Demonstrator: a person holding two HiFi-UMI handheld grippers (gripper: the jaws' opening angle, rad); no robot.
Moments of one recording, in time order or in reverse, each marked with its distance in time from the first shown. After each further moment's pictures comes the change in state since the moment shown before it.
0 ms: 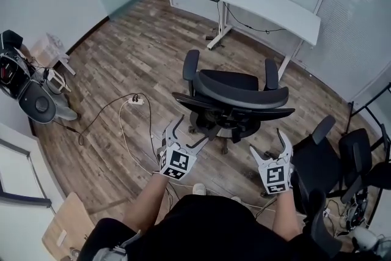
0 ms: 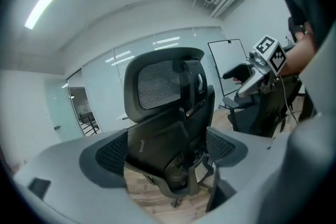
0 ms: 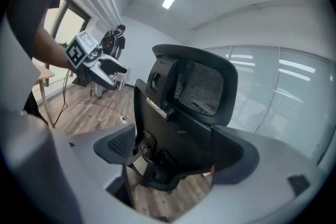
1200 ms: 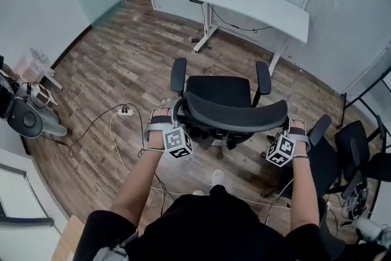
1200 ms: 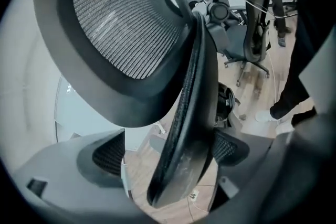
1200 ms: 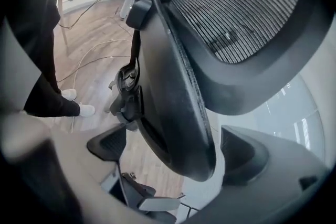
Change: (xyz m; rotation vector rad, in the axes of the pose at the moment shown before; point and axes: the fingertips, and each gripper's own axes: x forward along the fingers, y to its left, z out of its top) left arm 0.124 0.086 -0.034 0.731 0.355 -0.046; right arm 0.102 -0.102 -0.108 -0.644 0.560 0.045
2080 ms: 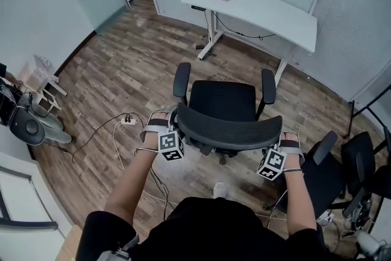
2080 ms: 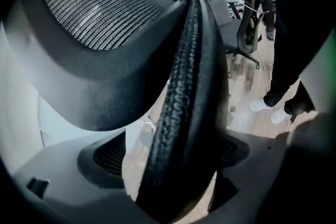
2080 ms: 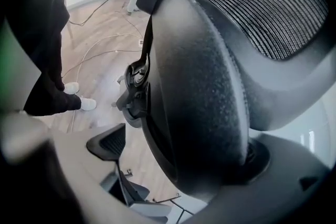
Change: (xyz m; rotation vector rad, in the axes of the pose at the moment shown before) left arm 0.074 0.017 -0.027 0.090 0.028 -0.137; right arm 0.055 -0.004 0.026 -0.090 0.036 0.054
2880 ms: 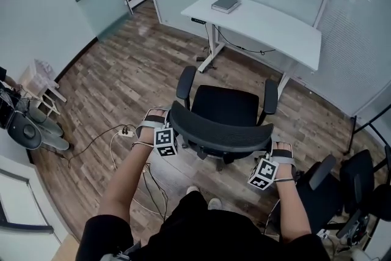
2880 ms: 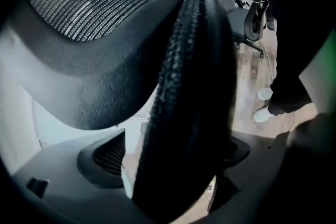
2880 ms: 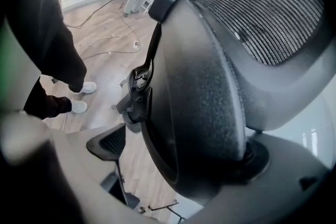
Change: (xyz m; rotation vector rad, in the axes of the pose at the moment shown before) left arm 0.082 0.074 -0.008 0.077 0.061 -0.014; right arm 0.056 -0.054 0.009 0.008 -0.035 -0.010
